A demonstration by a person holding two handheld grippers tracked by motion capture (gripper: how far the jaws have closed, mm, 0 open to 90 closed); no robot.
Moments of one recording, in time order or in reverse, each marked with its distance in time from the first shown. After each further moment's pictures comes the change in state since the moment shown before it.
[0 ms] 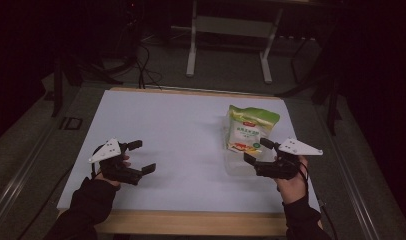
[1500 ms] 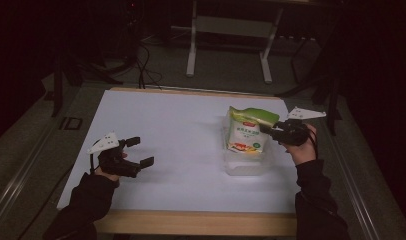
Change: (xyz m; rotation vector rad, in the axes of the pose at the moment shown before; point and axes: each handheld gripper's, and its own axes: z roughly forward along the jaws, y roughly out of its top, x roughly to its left) left arm 0.013 0.008 0.001 0.025 0.018 -0.092; right arm -0.108 0.027 0.028 0.144 0.017 -0.032
